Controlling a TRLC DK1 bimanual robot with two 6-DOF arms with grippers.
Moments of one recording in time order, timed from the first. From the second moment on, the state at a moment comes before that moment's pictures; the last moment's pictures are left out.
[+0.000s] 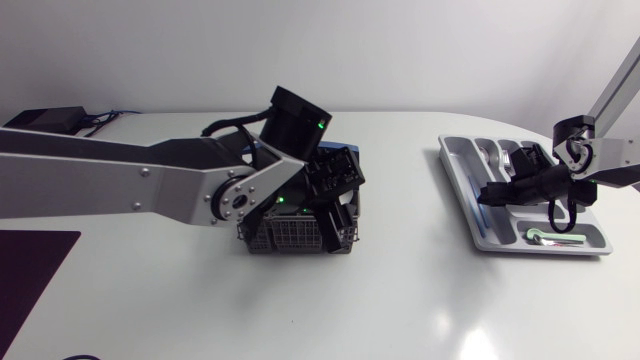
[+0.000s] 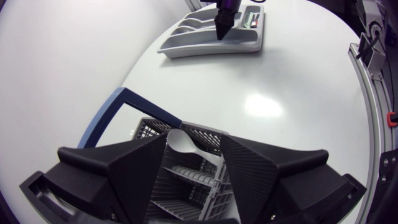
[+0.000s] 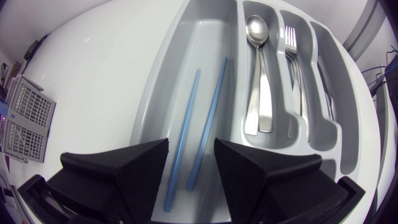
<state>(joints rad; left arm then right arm) -0.79 1.72 1.11 -0.07 -0.01 0.62 -0.33 1.94 1.12 -0.24 -0.31 -0.32</state>
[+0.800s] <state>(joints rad) -0.79 1.90 1.18 0.04 -0.13 0.63 -0.29 1.80 0.95 -0.14 -0.31 -0.32</state>
